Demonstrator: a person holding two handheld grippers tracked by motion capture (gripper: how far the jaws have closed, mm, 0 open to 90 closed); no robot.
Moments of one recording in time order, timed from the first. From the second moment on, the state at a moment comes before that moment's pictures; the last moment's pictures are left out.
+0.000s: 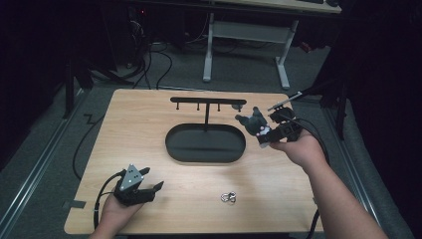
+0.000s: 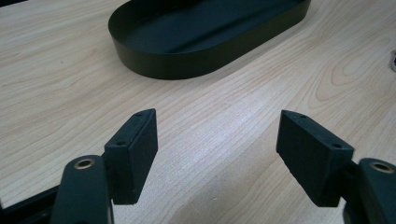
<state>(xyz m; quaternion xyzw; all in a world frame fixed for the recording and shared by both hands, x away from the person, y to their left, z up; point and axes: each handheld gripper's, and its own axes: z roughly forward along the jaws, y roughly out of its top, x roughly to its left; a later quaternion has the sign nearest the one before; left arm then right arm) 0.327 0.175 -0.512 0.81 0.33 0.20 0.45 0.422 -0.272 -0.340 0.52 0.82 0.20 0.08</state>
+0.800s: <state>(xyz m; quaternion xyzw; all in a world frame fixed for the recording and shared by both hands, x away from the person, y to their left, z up) 0.329 0.176 -0.510 0.81 0.33 0.19 0.45 0.439 -0.265 -0.322 0.53 0.81 0.21 0.11</state>
